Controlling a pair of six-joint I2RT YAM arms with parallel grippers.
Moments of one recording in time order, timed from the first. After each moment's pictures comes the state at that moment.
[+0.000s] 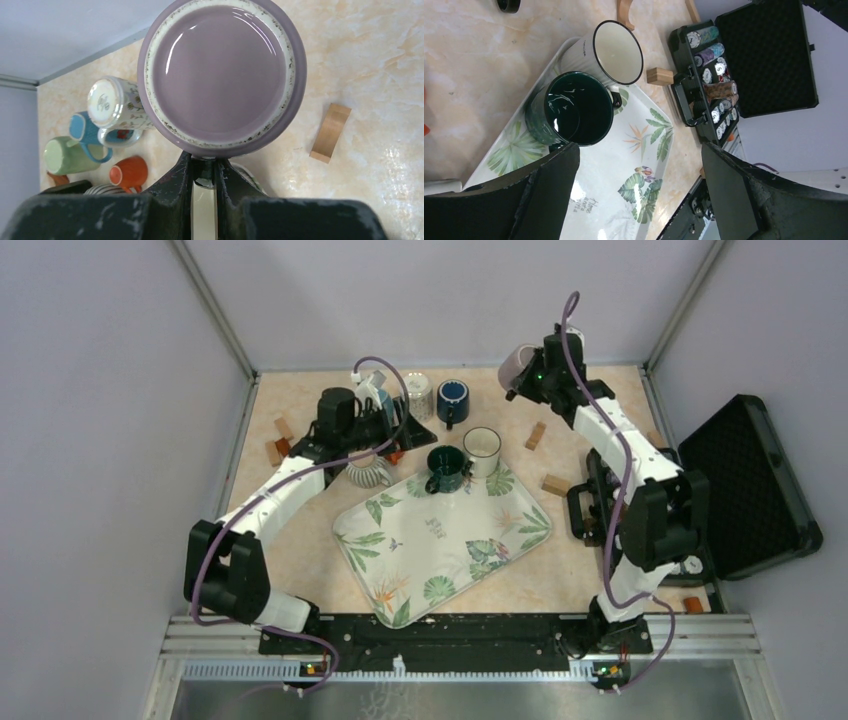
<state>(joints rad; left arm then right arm) -0.34 1.45 1.09 -0.06 0.59 -0.61 0.29 1.74 1.56 -0.35 0.08 0.60</state>
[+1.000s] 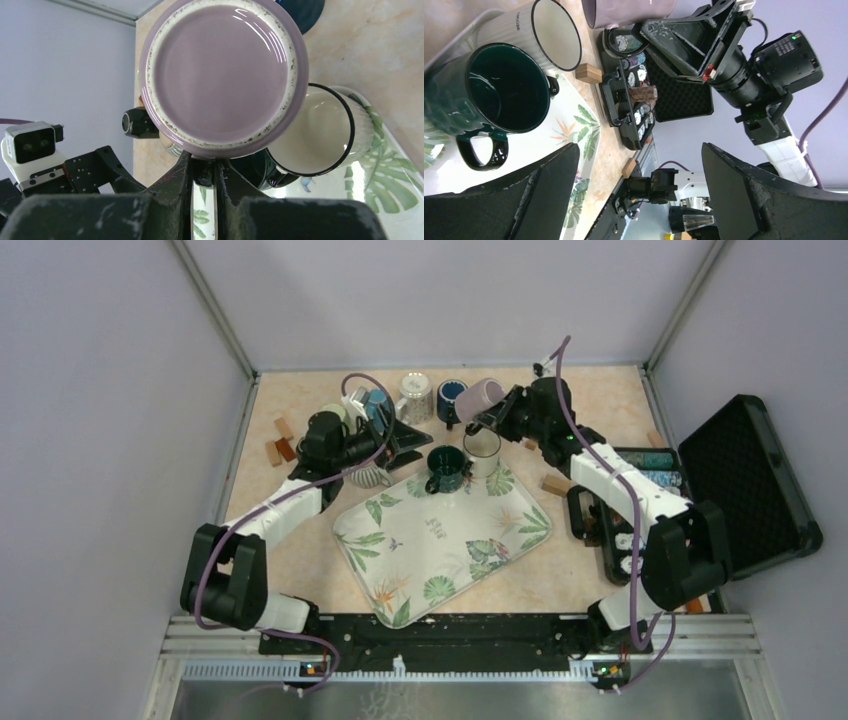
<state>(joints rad) -0.29 1.41 0.83 0.42 0.77 -1.10 0.42 1.50 1.16 -0.07 -0.15 0.85</state>
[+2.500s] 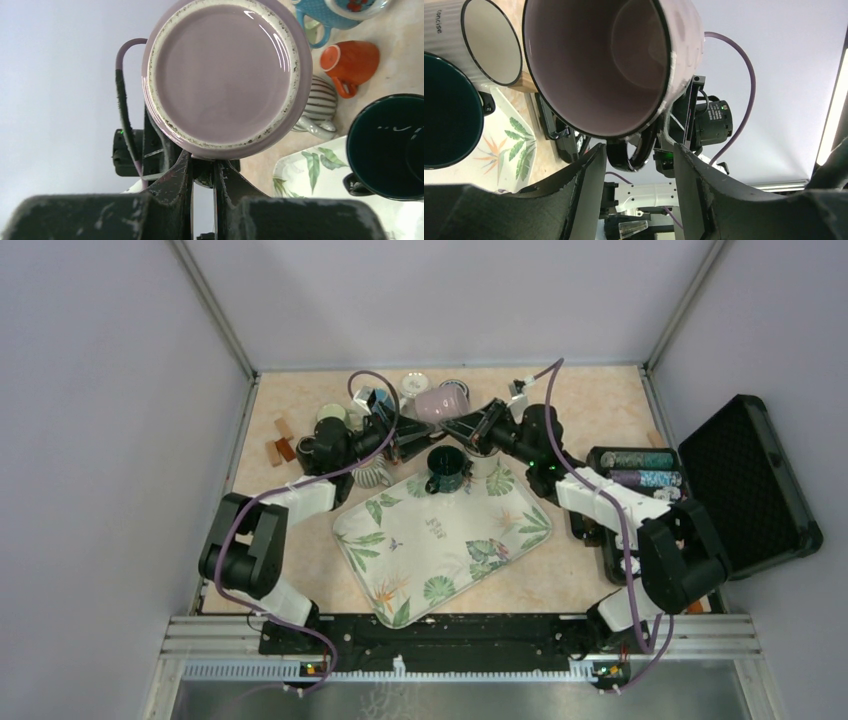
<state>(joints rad) -0.31 1.58 0.80 0.90 0.79 -1.54 0.53 1.49 0.93 0.49 -0.35 1.23</state>
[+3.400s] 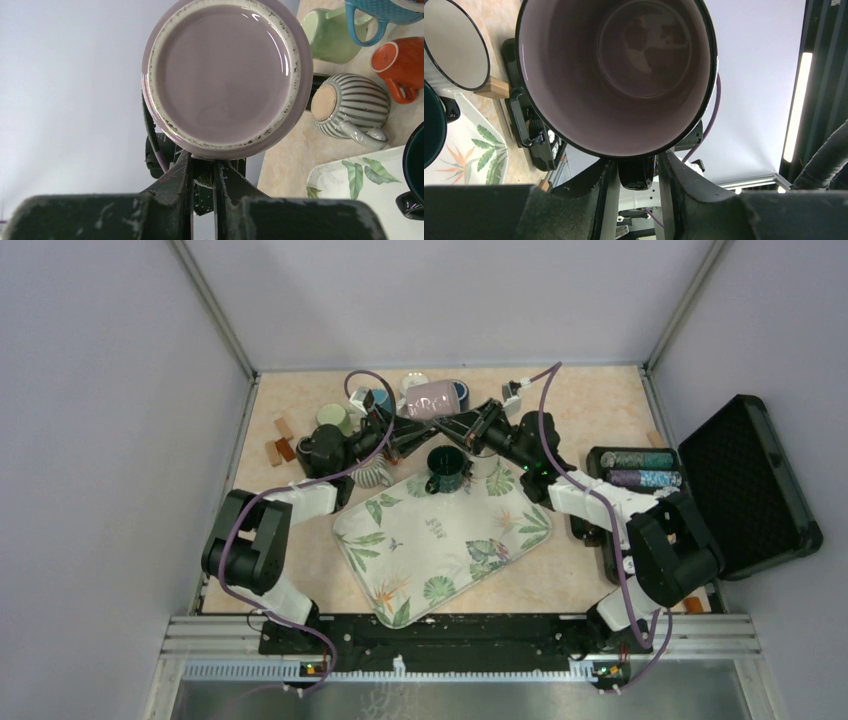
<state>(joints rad) -0.31 1.61 0.76 1.11 0.77 -1.71 0.56 1.54 0.90 0.71 -0.36 1.36</state>
